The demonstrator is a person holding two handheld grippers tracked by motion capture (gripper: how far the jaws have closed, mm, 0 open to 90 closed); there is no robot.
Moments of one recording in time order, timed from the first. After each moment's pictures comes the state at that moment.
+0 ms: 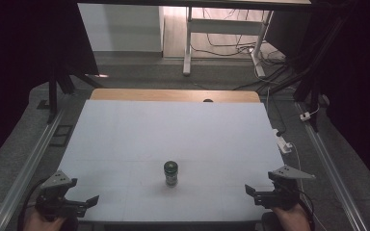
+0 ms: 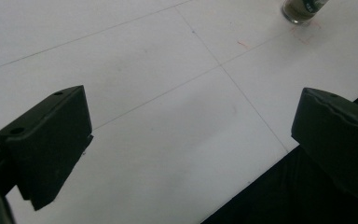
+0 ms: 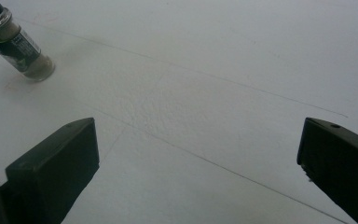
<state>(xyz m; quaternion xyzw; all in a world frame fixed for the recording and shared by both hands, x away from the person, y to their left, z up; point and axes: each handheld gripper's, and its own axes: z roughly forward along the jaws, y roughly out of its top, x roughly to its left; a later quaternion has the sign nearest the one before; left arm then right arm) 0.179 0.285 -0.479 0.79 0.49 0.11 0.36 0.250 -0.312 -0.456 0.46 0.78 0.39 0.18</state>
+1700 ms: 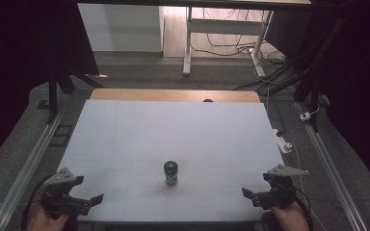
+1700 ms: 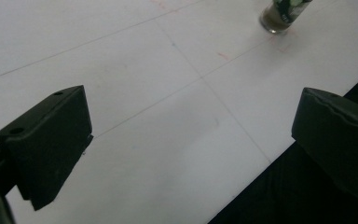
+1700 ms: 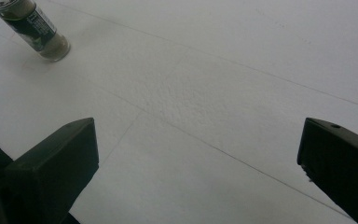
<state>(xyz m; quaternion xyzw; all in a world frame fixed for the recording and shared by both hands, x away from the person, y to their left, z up) 0.188 0.276 -0.476 0.79 0.47 0.09 0.38 0.256 -0.307 -0.459 0.44 0.81 0.37 0.13</state>
